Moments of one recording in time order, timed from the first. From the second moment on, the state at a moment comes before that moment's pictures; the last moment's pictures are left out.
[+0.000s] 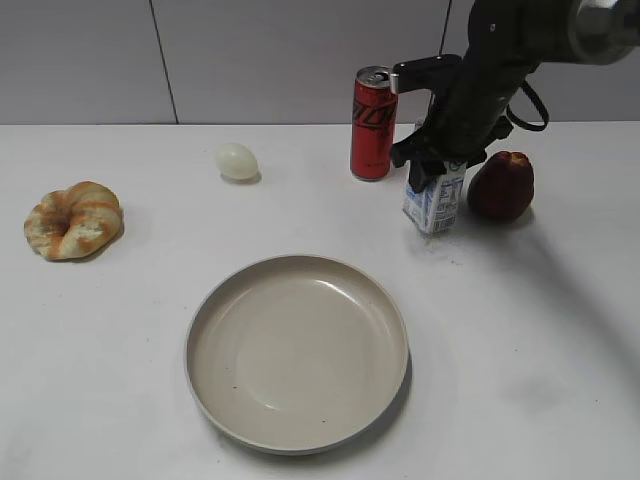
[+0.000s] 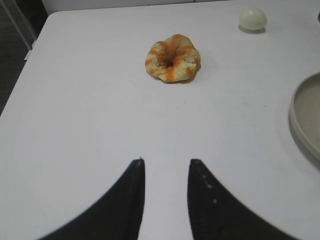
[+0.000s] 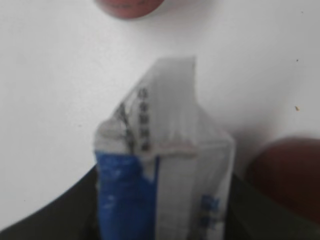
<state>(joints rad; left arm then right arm) -0.04 0.01 -0.49 -0.12 1.08 0.12 0.32 2.24 -1.74 0.10 0.80 -0.09</state>
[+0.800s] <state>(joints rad) -0.04 0.01 -0.49 -0.12 1.08 0.12 0.56 2.12 -1.74 0.10 0.77 -0.12</state>
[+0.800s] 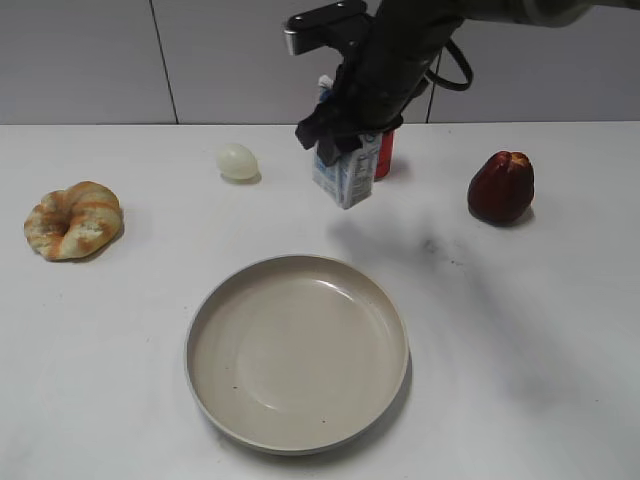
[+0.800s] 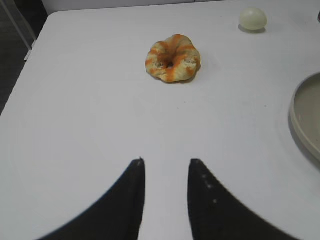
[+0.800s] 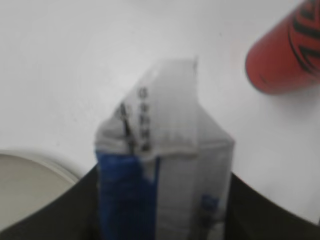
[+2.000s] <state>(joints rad) -0.04 0.01 -0.49 -0.12 1.08 0.12 0.58 2.26 -1.74 0.42 0.81 -1.14</state>
